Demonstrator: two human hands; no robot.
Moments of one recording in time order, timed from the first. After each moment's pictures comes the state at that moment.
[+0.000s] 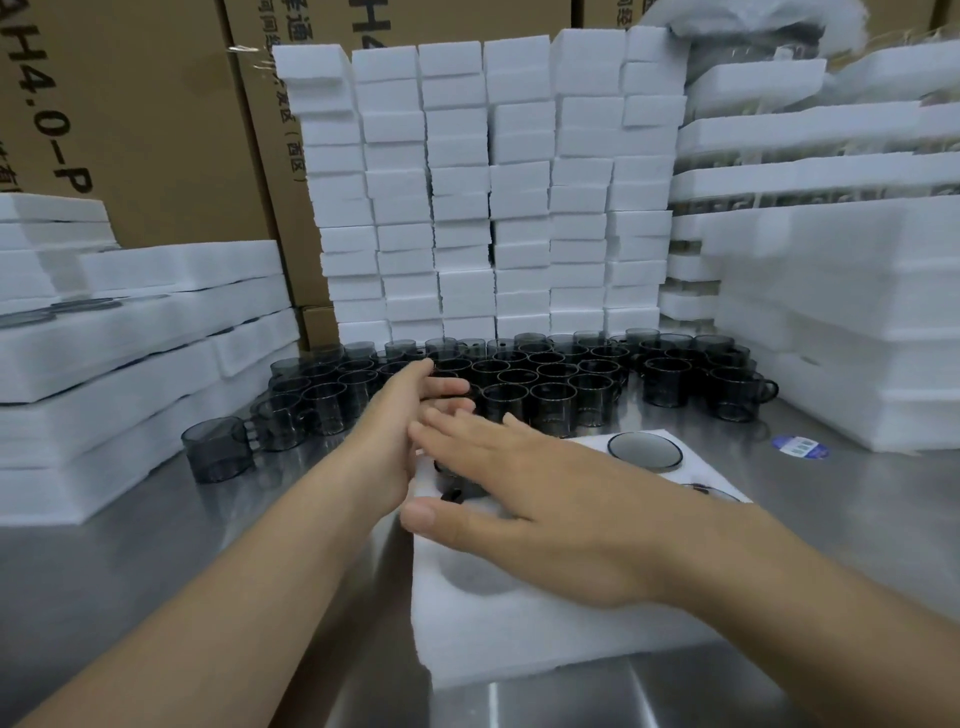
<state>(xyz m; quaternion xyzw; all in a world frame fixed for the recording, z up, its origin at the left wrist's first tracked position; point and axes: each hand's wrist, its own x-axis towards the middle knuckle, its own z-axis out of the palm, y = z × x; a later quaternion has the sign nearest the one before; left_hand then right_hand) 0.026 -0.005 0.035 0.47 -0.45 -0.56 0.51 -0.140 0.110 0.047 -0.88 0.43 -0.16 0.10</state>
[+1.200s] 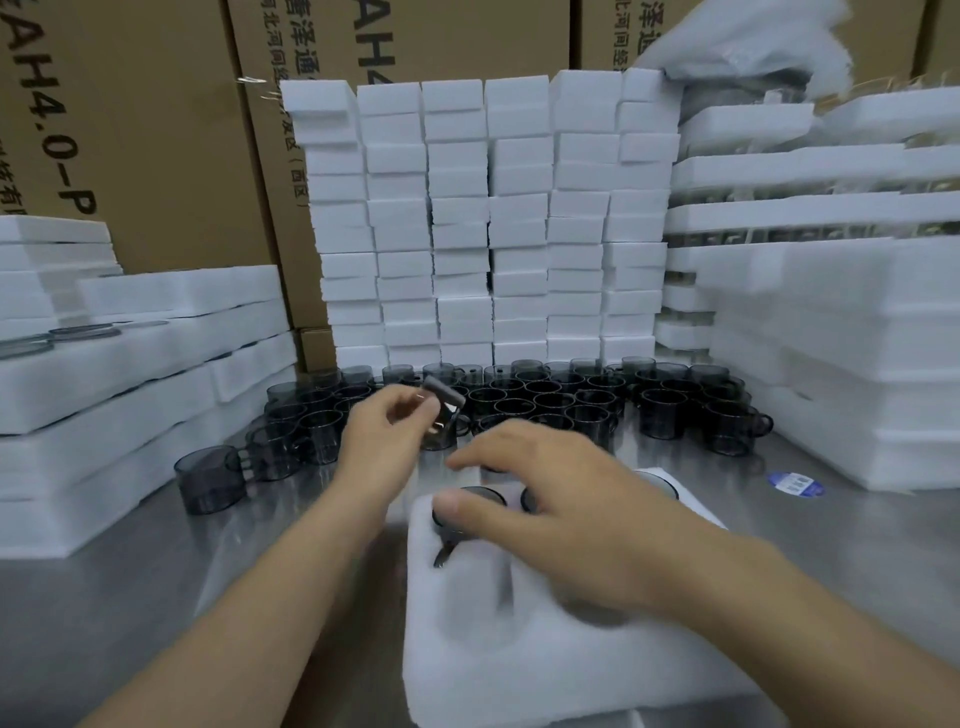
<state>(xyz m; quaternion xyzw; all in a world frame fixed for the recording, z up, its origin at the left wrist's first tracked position) 0.037 -0.023 0.025 0.48 -0.60 -0.27 0.58 -0.151 0.104 0.058 -0.84 0.47 -0.25 0.07</state>
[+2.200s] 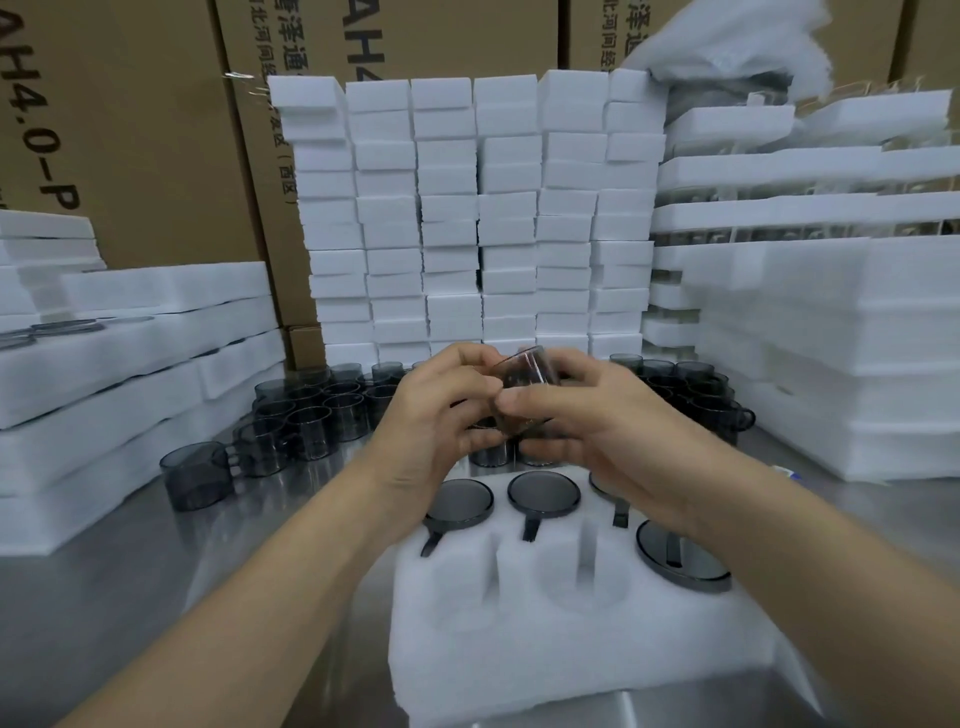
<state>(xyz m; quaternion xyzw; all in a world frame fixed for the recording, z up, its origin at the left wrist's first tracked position) -0.001 0.045 0.064 0.22 -0.62 -0.55 0.52 -0.179 0.084 0.074 -0.62 0.40 -0.51 0.45</state>
